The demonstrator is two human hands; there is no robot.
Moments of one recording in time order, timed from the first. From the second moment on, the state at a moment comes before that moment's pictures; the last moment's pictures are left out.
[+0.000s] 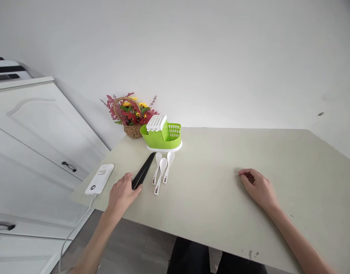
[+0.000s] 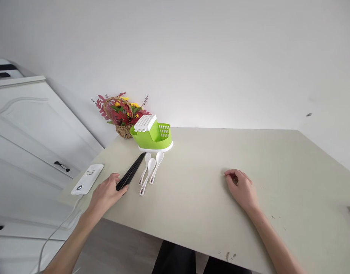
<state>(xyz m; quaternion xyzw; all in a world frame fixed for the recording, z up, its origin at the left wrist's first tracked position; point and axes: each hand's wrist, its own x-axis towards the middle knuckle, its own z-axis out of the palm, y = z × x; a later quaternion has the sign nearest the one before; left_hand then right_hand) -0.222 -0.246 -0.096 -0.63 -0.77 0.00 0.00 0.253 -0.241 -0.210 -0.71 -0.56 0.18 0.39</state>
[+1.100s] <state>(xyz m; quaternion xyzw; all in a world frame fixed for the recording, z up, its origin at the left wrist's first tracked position) -0.202 -0.206 -0.071 -0.63 -0.77 0.15 0.00 0.253 -0.240 -0.210 -0.71 -0.56 0.17 0.40</state>
